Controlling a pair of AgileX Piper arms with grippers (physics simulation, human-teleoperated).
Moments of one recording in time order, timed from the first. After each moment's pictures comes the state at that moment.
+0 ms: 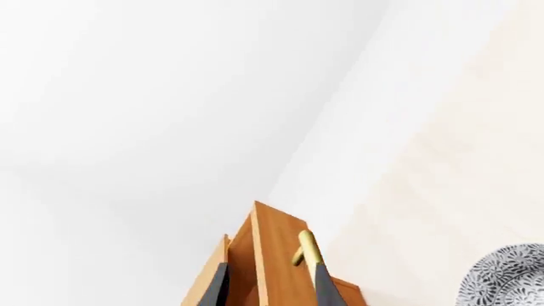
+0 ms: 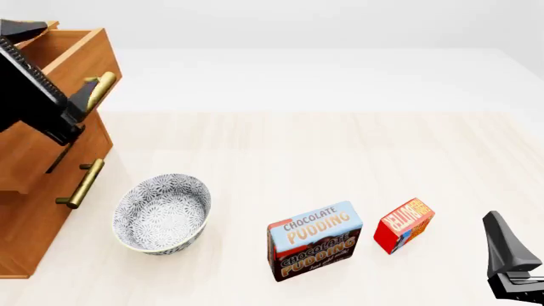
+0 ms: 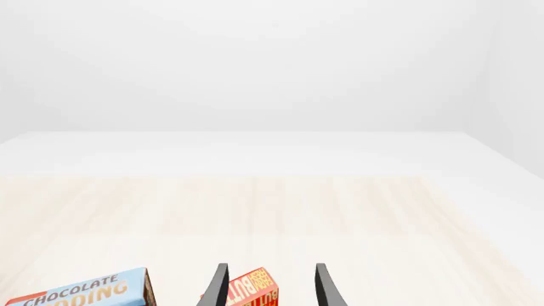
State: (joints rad) left arm -0.15 0.89 -0.75 0.01 1.02; right arm 0.00 0.00 0.00 0.00 0.00
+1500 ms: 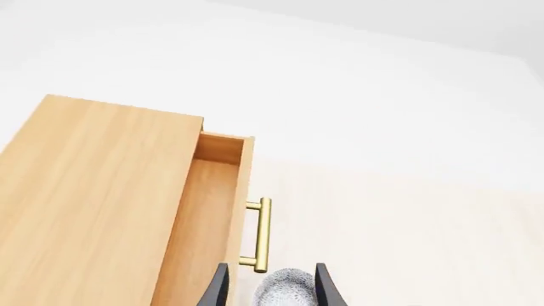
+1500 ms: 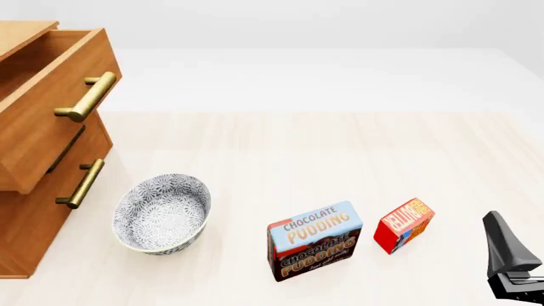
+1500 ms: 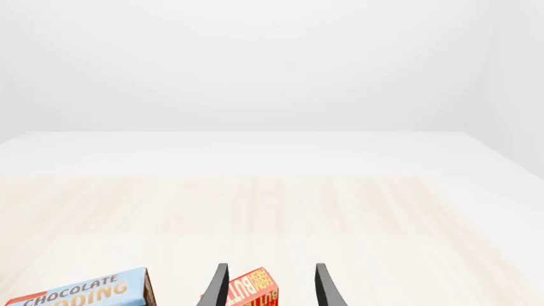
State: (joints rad) left arm 0.00 1.09 -1.79 1.19 -0.16; right arm 0.00 0.00 0.00 0.00 0.00
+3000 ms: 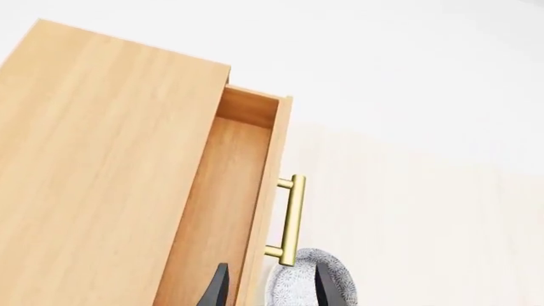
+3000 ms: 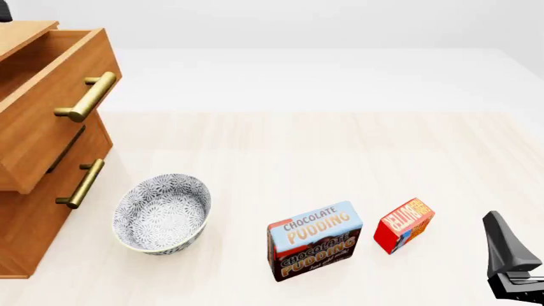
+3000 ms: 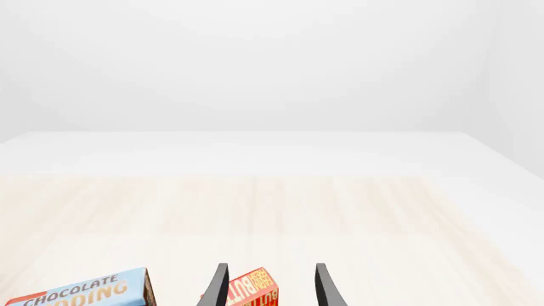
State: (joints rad) left arm 0.08 1.14 -1.56 1.11 -0.18; right arm 0.00 0.00 0.00 0.00 0.00
